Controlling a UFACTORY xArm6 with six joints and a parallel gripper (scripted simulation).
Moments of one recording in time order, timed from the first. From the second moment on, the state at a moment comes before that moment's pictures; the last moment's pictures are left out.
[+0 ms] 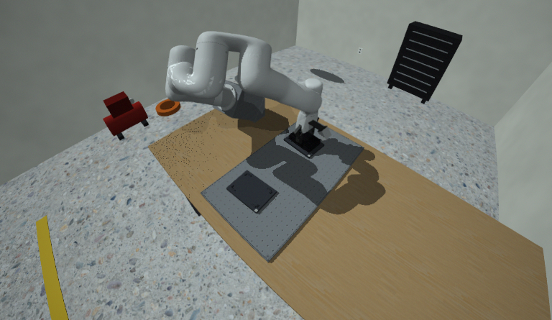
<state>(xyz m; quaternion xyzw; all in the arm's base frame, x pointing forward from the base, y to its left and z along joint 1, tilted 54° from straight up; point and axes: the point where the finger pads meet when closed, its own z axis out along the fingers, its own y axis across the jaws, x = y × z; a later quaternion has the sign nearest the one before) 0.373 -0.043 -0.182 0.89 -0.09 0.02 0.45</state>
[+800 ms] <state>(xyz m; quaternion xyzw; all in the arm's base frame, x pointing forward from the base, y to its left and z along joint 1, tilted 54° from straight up) 0.373 -0.044 -0.183 0.89 -0.09 0.02 0.45</state>
